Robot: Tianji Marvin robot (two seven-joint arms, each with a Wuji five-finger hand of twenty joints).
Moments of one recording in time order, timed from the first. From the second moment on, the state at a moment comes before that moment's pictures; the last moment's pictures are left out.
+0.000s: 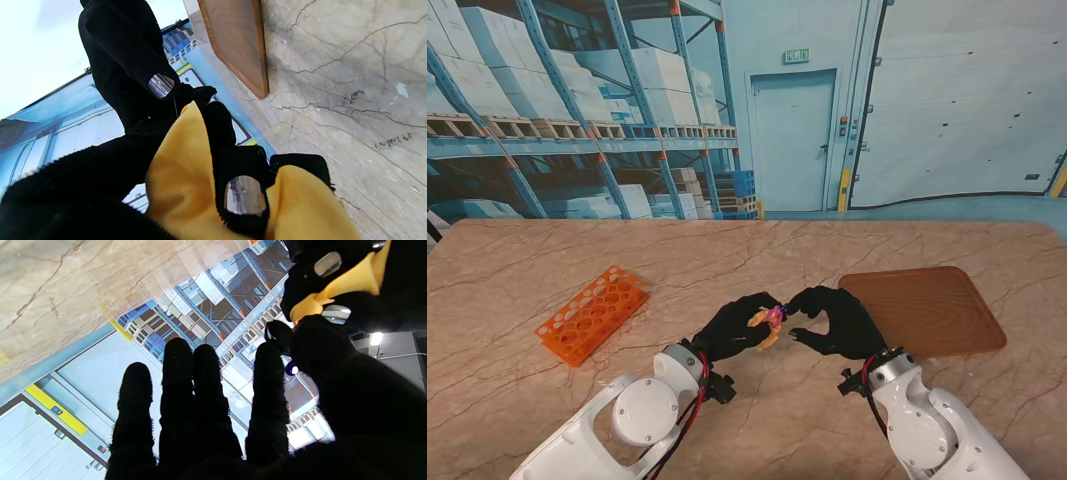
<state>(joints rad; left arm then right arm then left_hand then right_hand) 1.48 -1.19 -0.89 -1.63 0.13 -0.05 0.08 -1.69 -1.14 1.27 -1.56 -0.62 -0.45 -0.27 0.62 -0.44 1.05 0.46 0.49 0.18 0.93 0.52 1.04 0.12 0.87 1.01 1.22 0.05 1.72 0.88 1.11 0.12 1.85 1.02 0.53 -0.69 0.94 -0.15 0.60 -0.23 0.92 0.46 0.70 0.15 0.93 0.51 0.64 0.09 0.89 0.70 0.27 0.21 0.97 0.68</state>
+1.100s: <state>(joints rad) 1.48 -1.20 -0.94 -1.66 0.07 -0.06 0.09 -1.67 -1.14 1.23 -1.57 -0.50 -0.37 -0.22 0.89 -0.30 0.68 -0.05 0.32 0.12 1.18 0.84 0.83 0.17 0.92 0.96 0.95 0.29 1.28 1.02 0.87 0.31 1.81 0.80 0.47 -0.60 0.89 -0.15 0.64 -0.25 0.96 0.43 0.70 0.16 0.93 0.50 0.64 0.10 0.89 0.70 0.26 0.21 0.97 0.68</state>
